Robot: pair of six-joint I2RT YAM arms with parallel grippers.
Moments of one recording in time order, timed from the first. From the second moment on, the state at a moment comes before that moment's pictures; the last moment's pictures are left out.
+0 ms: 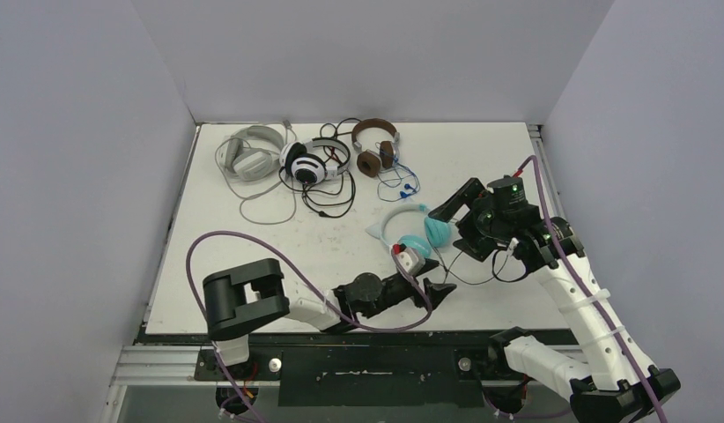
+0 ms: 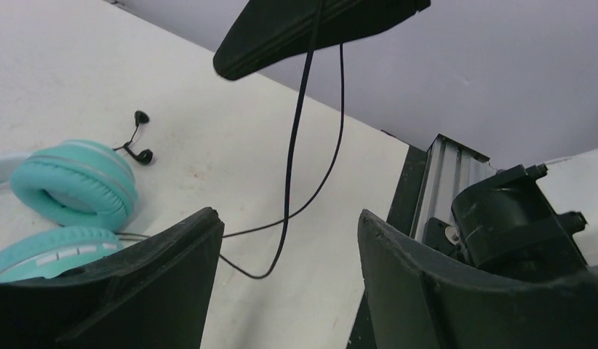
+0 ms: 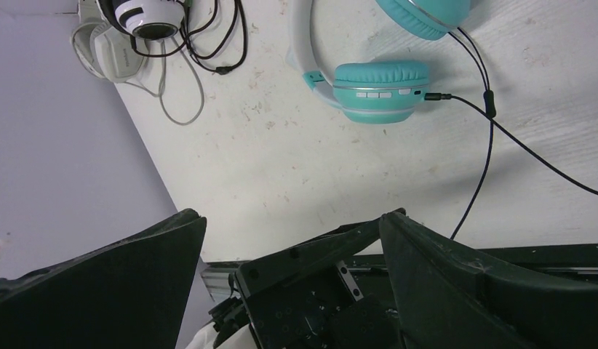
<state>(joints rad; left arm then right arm) -1.30 1.77 0.70 1.18 -0.20 -0.27 0.38 0.99 1.14 -0.95 -0.08 1.10</state>
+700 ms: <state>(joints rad) -1.14 1.87 0.77 1.19 -0.12 -0.37 0.38 0.93 1.08 -1.02 -0.14 0.98</state>
